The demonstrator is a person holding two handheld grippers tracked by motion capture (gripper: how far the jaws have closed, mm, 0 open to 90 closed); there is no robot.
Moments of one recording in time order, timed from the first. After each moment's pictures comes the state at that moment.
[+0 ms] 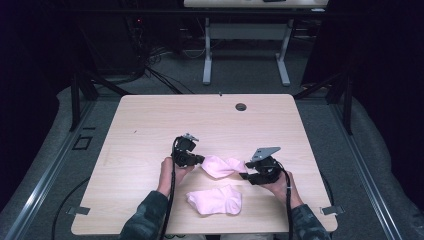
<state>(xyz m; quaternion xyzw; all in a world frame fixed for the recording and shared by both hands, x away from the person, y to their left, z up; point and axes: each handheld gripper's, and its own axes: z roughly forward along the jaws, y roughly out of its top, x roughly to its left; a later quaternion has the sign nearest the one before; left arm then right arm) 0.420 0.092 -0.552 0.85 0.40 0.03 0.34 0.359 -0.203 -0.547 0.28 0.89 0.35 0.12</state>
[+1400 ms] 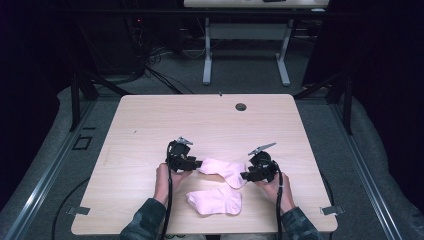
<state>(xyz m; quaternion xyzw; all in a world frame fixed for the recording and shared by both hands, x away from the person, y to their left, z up) 0.402 0.102 -0.552 0.83 0.43 0.05 0.34 0.370 -0.193 -0.557 0.45 0.85 0.28 0.06</state>
